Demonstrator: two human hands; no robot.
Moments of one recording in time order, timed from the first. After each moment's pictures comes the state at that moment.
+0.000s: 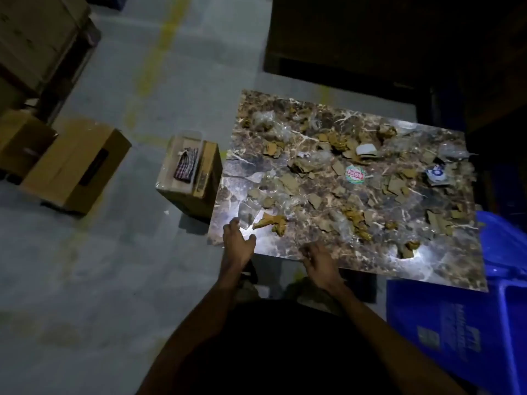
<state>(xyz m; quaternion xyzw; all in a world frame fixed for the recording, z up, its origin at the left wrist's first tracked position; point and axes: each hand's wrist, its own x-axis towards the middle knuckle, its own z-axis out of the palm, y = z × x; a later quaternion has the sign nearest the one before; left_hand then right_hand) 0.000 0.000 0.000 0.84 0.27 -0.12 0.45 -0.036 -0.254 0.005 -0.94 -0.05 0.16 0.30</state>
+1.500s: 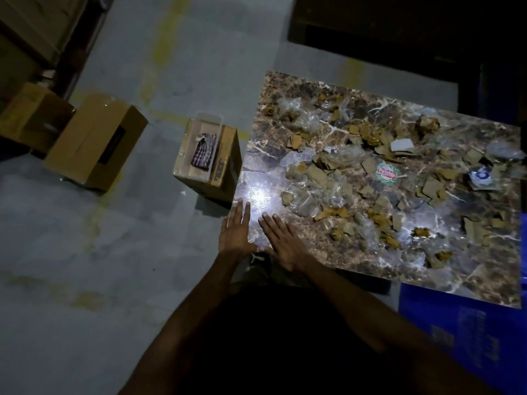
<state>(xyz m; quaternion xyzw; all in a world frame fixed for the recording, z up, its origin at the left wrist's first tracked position) 0.024 0.076 -0.010 0.95 0.03 -0.27 0.15 0.030 -0.128 -0.038 -0.90 -0.31 0.26 0.15</state>
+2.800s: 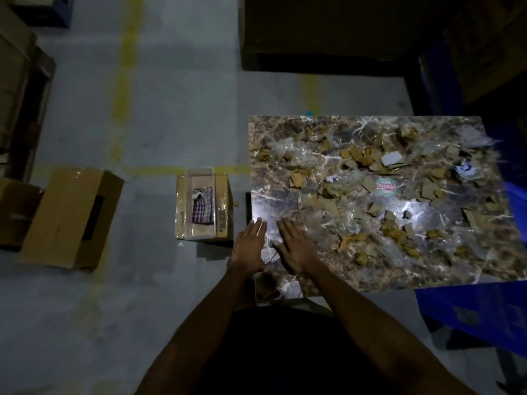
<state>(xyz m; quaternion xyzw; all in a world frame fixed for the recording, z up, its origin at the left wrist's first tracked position) 0.158 0.141 -0.003 0.93 -0.19 -0.30 0.13 0.126 -0.054 -0.031 -0.94 -0.02 0.24 0.26</state>
